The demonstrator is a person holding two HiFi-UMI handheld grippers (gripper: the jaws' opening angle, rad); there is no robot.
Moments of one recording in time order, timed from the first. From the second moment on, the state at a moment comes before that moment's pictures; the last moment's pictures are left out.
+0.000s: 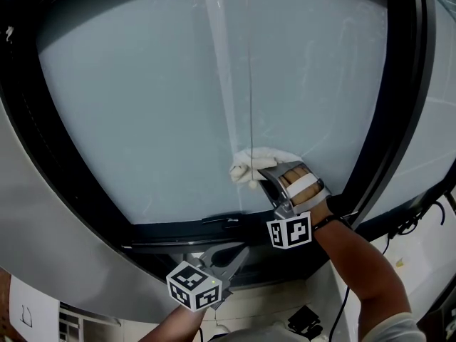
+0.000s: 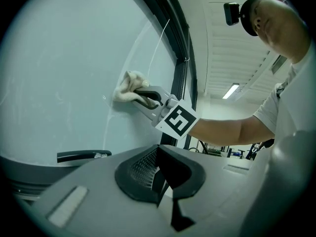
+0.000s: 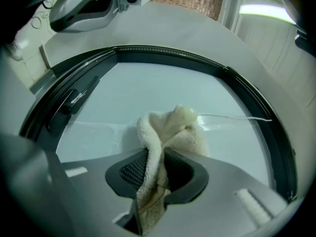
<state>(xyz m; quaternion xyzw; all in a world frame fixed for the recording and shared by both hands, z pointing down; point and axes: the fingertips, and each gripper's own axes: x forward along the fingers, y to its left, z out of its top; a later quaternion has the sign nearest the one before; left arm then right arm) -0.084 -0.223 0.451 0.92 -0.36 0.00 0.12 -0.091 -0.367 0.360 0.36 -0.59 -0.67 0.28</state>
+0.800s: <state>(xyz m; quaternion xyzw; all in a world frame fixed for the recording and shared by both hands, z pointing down) -0.082 -0.217 0.447 0.93 -0.35 -0.01 0.12 -0.093 -0.362 0.365 0.34 -0.61 -0.64 0.34</state>
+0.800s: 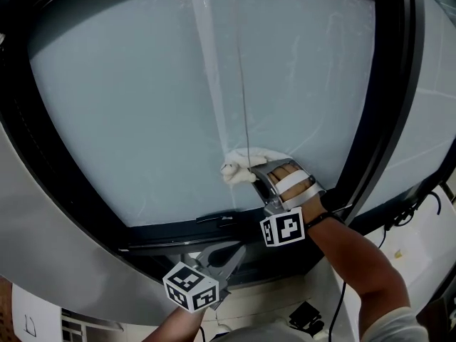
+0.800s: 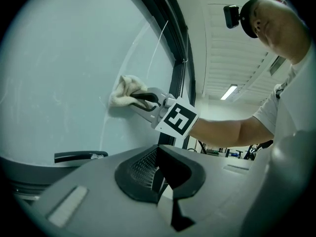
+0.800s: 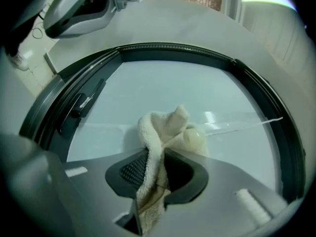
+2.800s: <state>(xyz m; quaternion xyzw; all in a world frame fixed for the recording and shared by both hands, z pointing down) -0.067 -0.216 0.443 0.93 -0.33 0.00 0.12 0.172 -0.432 0.321 0.68 -0.72 -0.11 -0.01</state>
